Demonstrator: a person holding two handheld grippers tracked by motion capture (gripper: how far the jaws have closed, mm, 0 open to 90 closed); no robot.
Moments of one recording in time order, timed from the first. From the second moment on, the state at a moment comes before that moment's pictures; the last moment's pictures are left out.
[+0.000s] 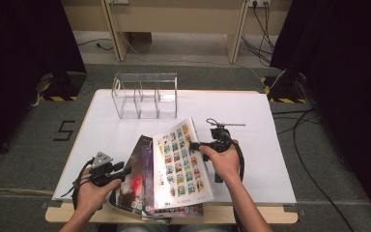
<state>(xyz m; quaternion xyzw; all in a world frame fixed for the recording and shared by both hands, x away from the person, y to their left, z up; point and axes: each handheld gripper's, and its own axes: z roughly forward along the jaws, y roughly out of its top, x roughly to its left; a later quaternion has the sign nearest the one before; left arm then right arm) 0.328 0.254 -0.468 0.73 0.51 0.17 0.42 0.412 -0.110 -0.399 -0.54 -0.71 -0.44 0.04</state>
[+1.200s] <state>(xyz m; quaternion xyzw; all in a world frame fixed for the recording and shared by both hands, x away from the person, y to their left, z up) 0.328 0.269 -0.501 0.72 0.53 0.15 0.42 0.489 -0.042 -0.285 -0.50 -0.70 -0.49 -0.17</state>
